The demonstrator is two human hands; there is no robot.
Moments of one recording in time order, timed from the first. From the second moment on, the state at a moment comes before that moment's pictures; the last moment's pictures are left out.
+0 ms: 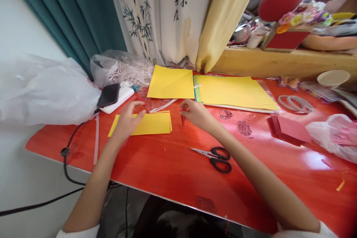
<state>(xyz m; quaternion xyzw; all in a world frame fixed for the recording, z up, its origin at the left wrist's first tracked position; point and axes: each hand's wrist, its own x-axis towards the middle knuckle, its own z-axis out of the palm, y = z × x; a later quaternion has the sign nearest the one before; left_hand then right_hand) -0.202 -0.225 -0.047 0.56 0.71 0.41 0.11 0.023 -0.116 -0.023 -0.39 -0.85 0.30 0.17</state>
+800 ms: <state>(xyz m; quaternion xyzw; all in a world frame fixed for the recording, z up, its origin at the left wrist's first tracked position) -0.245 -0.135 -0.063 0.62 0.73 0.23 -0.17 0.069 -0.085 0.025 -0.39 -0.76 0.39 0.36</state>
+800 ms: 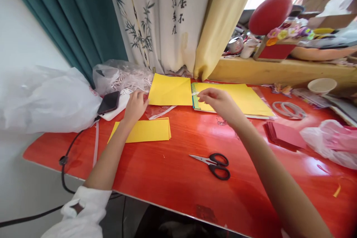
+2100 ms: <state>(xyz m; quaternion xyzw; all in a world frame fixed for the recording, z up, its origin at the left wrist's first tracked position) -0.173 -0.063 -0.064 0.72 0.67 0.14 -0.07 0.082 -0.037 -0.078 -0.45 -0.63 0.59 0.22</state>
